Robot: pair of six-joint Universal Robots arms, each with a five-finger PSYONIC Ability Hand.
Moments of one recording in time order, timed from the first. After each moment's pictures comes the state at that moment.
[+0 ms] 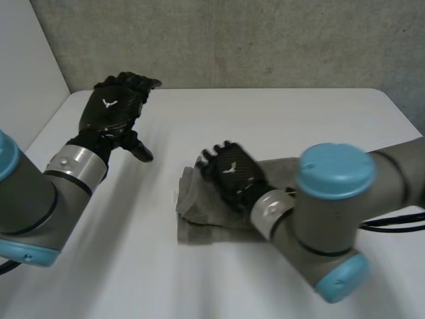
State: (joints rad) left arm 4.35 -1.80 -1.73 3.65 -1.37 3.28; right arm 2.25 -1.06 1.46 -0.18 1.40 2.57; left_hand 0.29 0.28 0.28 0.29 0.09; right_hand 0.24 0.25 0.25 0.26 0.06
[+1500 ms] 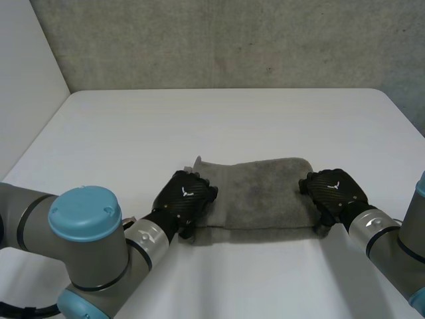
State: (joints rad) left arm 4.10 -2.06 -1.74 3.55 -1.39 3.56; right arm 1.77 -1.21 1.92 -0.32 1.27 2.65; left_hand 0.69 0.69 0.70 0.70 0.51; right_hand 0.53 0.51 0.52 0.52 0.35
